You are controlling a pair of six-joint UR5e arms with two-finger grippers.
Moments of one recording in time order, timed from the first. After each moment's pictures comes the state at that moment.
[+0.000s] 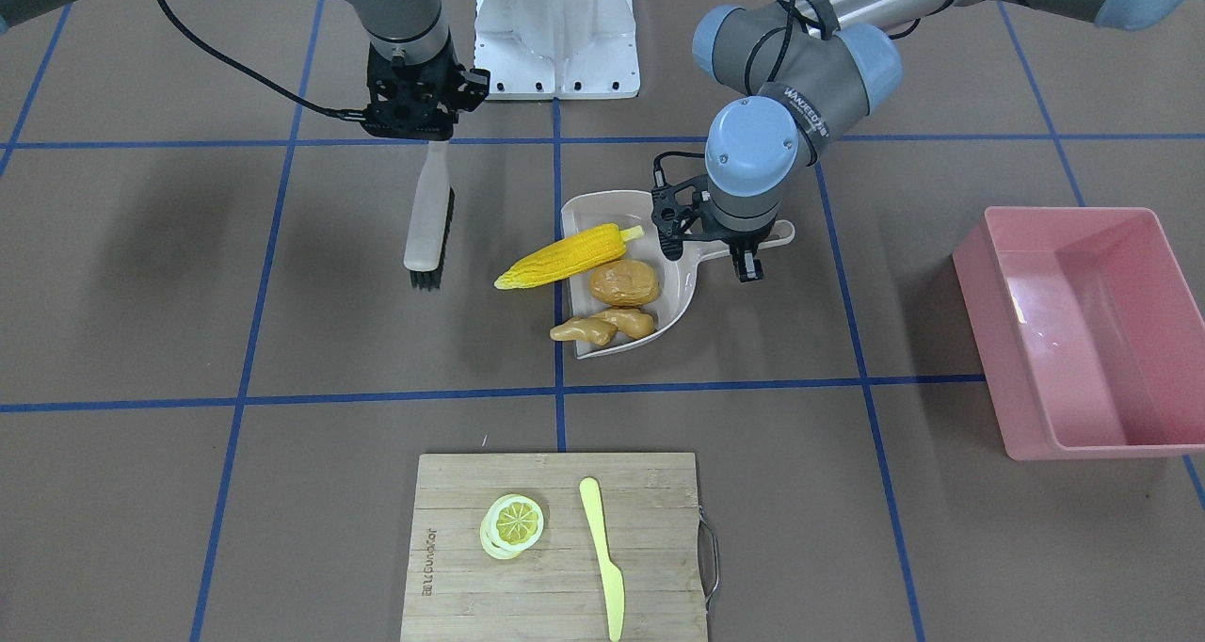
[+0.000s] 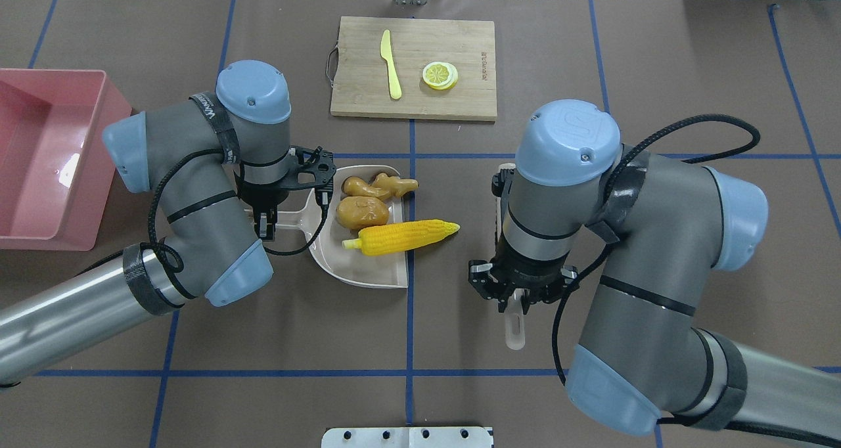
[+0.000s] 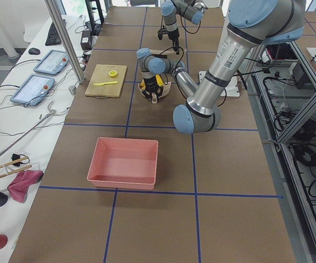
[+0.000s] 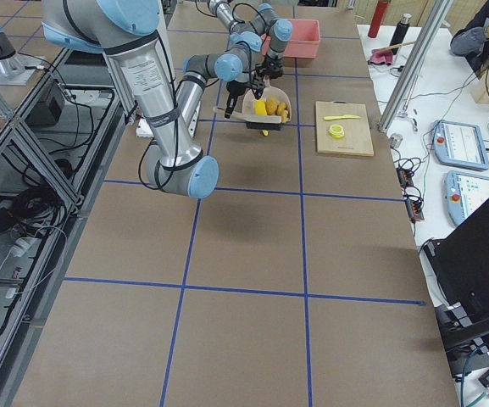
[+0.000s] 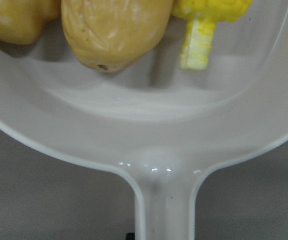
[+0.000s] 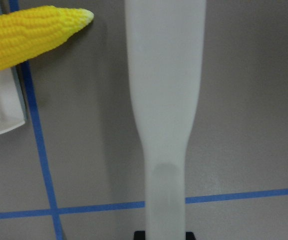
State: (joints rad) left arm -0.65 -2.22 -1.63 -1.25 -2.07 0.55; right arm 0.49 -1.02 2.05 -2.05 2.16 1.24
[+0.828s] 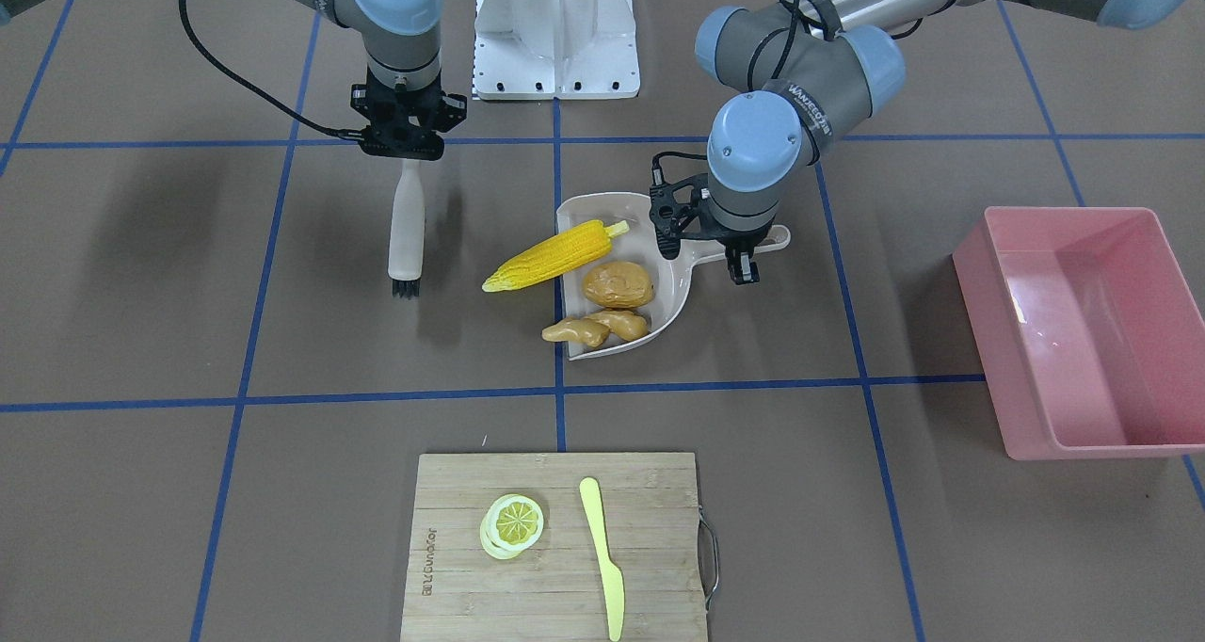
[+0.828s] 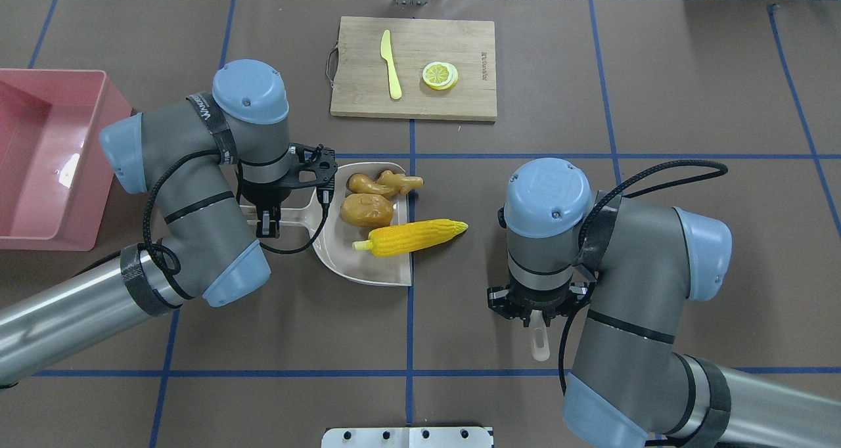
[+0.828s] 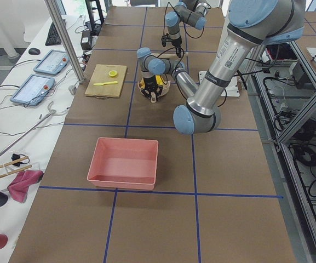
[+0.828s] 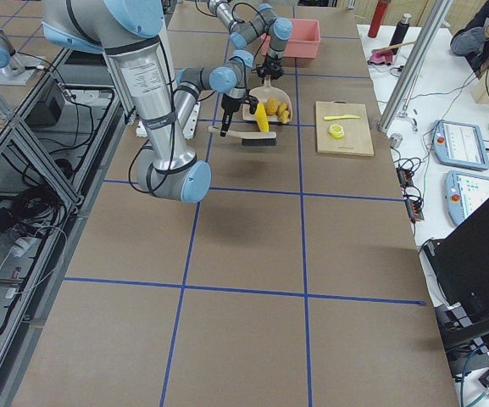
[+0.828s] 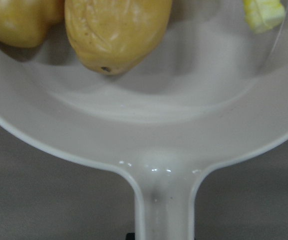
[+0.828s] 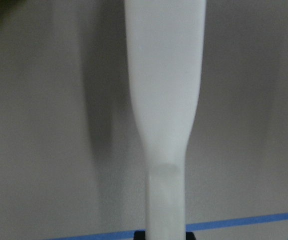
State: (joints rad) left arm -0.65 -2.21 -1.63 -1.29 -2.07 0.54; right arm 0.45 -1.05 1.97 -2.05 2.03 1.13
